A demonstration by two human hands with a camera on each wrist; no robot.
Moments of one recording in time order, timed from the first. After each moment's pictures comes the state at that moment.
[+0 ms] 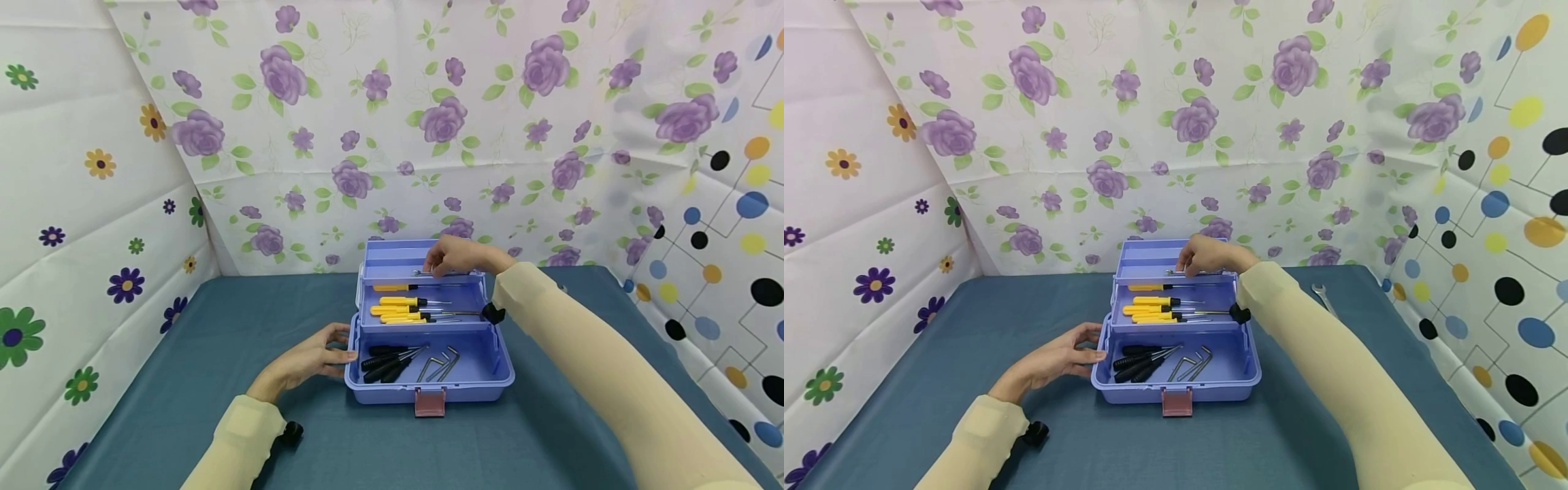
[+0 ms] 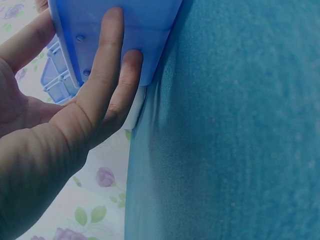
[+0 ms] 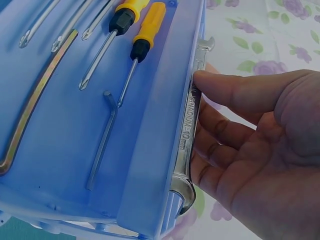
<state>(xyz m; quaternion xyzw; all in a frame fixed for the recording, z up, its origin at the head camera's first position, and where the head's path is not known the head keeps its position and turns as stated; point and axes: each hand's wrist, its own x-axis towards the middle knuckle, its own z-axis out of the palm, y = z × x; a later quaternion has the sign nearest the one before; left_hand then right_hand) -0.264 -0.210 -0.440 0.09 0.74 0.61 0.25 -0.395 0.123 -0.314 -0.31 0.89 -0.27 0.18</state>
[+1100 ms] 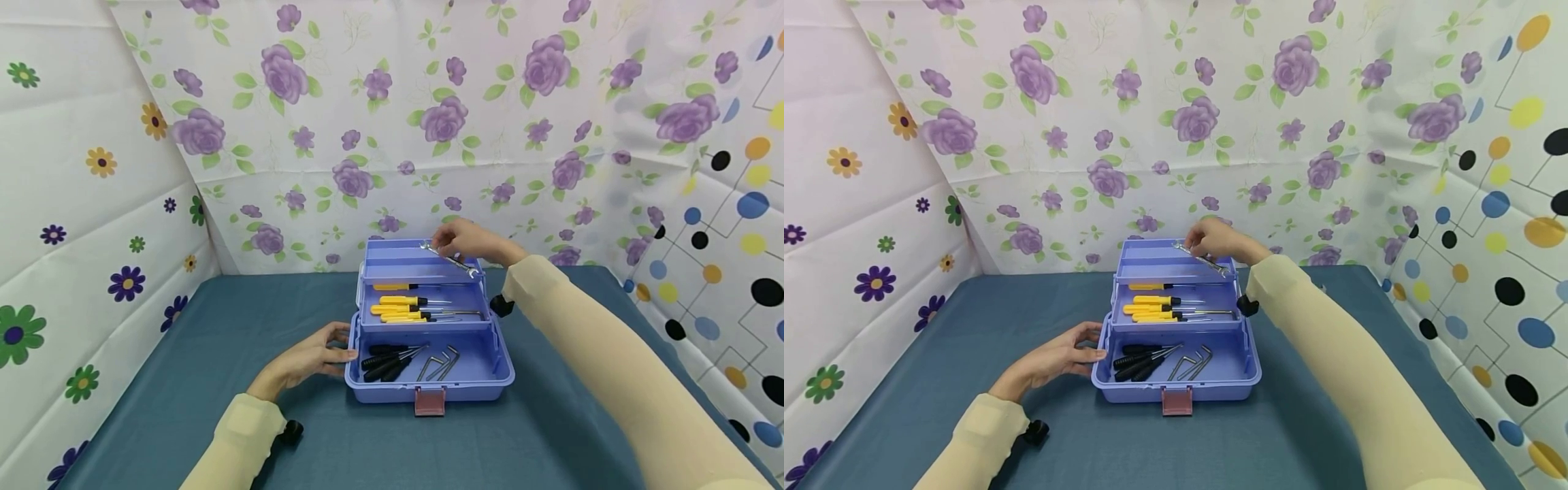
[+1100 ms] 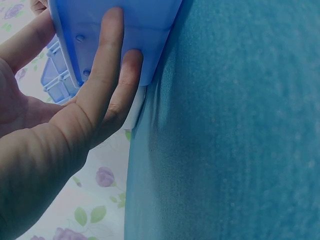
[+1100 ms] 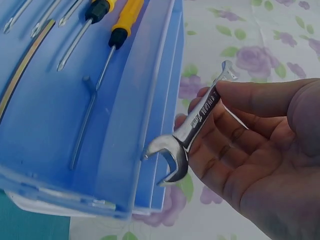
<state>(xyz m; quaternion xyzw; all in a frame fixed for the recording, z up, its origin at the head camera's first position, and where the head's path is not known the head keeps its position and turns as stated) -0.265 -0.211 -0.441 0.09 0.74 0.61 0.25 -0.399 0.140 -0.299 -0.25 0.89 -0.36 0.14</state>
